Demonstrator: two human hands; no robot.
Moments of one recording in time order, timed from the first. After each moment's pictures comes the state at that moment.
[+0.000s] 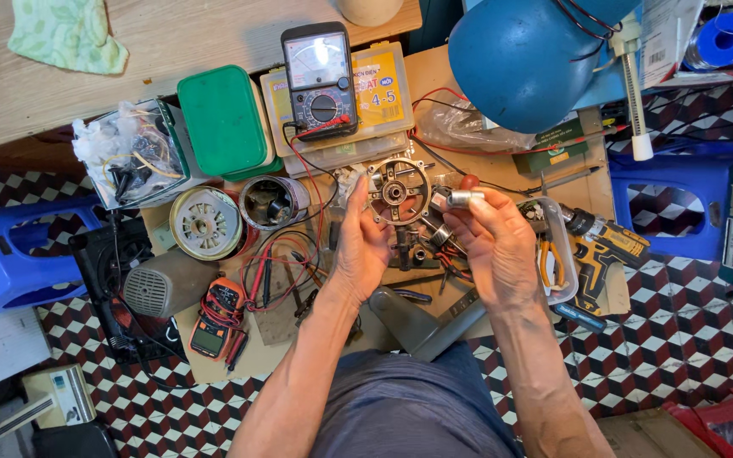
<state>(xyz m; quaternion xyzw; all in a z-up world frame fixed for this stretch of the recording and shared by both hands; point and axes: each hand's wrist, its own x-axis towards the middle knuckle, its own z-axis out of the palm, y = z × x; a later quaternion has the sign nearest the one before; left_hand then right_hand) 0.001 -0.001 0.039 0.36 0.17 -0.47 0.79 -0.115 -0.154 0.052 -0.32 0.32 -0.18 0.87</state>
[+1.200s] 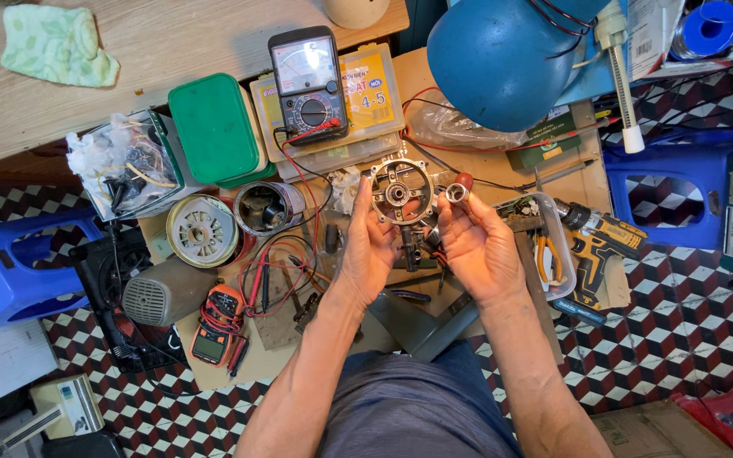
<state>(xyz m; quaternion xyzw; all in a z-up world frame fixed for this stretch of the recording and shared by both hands) -0.007 -0.013 0.031 0.39 0.16 -0.47 0.77 -0.116 -0.161 0.006 0.00 0.32 -0.17 0.93</state>
